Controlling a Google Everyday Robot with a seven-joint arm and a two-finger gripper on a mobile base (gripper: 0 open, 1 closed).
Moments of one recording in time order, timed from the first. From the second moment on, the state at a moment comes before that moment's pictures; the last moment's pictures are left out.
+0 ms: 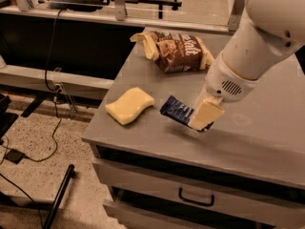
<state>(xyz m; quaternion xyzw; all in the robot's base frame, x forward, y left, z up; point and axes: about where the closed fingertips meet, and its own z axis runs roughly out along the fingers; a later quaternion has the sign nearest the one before) 0.459 -0.113 0.878 -0.57 0.80 0.10 0.14</state>
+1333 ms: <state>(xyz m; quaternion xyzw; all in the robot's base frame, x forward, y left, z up) 0.476 -0.079 0.847 -0.59 0.79 0.11 0.13</state>
